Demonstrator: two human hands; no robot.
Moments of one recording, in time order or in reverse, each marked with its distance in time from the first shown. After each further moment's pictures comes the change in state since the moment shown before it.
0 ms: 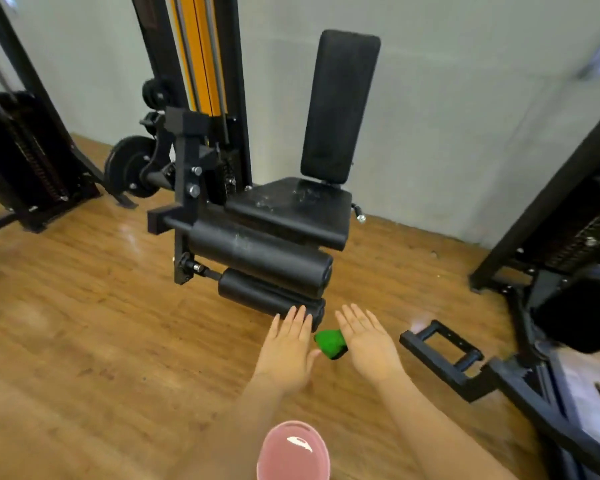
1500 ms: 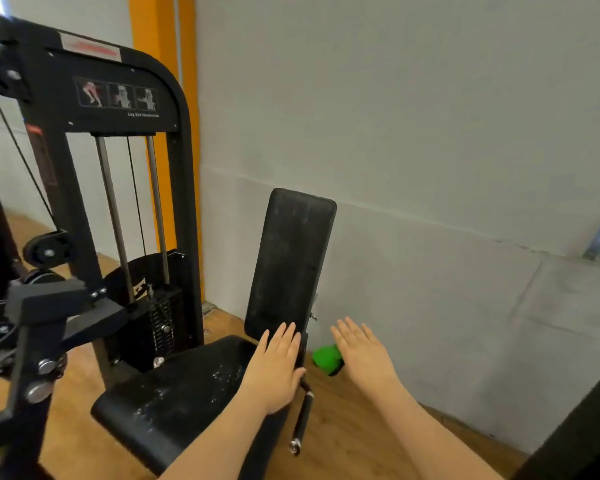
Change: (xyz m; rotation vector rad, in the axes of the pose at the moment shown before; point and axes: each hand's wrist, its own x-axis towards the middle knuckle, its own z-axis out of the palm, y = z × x) left_hand 0.567 0.047 -0.266 0.080 0.273 -0.083; right_hand 0.421 0.445 -0.229 -0.178 0.409 -0.071
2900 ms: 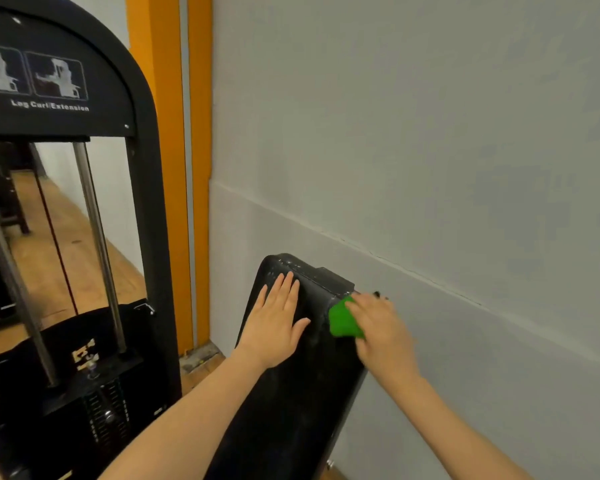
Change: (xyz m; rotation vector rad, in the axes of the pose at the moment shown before) left_hand 0.555 -0.202 0.030 -0.074 0.266 -0.236; right_hand 0.529 0.231 0.145 0.327 0.629 -0.285
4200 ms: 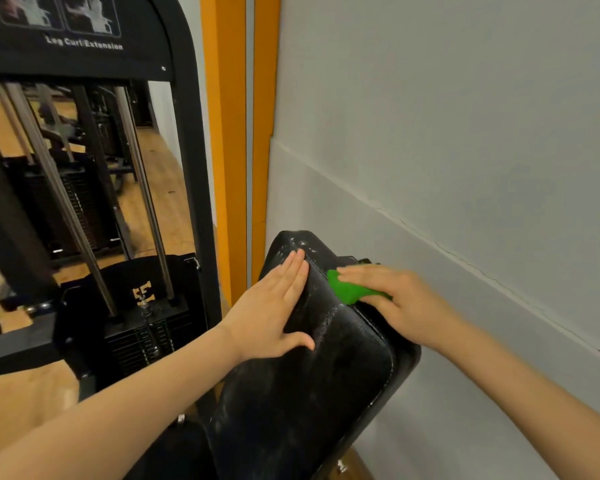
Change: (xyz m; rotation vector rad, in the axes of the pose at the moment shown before) left_hand 0.024 -0.015 0.020 0.190 0.047 0.092; right_hand 0.081 0.081 0.048 0.748 -0.541 -0.200
